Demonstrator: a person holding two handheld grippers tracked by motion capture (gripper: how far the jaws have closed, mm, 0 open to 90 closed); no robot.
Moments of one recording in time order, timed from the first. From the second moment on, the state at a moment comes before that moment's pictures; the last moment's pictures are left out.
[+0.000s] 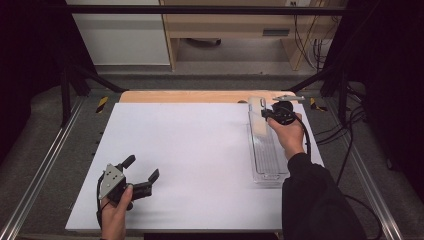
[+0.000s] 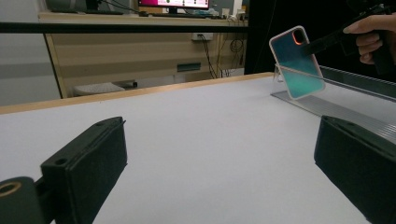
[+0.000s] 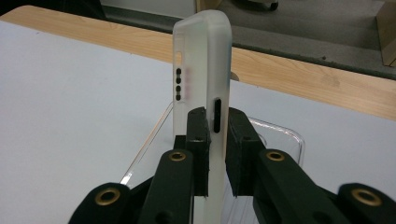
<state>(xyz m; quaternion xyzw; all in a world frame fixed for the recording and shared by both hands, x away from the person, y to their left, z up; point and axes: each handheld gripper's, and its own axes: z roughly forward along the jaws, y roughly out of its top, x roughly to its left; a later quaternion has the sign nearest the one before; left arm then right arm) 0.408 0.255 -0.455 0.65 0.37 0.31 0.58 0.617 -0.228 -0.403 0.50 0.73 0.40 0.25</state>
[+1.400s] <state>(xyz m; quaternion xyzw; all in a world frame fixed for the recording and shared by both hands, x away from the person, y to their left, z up) 0.408 0.256 -0.454 0.65 0.37 0.31 0.58 0.621 -0.221 -0.399 0.53 0.70 0.41 0.27</state>
